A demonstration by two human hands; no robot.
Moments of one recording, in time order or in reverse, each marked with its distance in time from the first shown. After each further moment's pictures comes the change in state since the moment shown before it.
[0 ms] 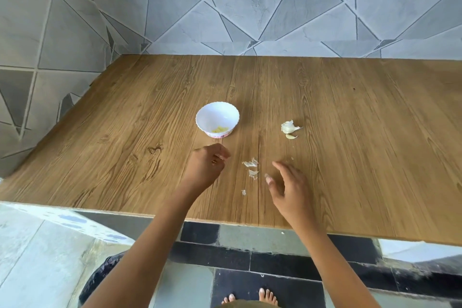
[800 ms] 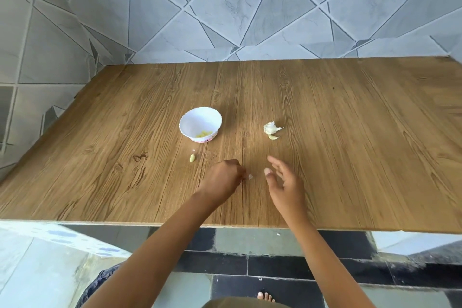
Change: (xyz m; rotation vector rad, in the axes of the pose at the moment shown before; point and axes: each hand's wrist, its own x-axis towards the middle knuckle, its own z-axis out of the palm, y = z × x) left_hand -0.001 0.044 0.051 0.369 -0.347 0.291; right_hand 0.004 -0.001 -0.027 0.429 0.048 0.237
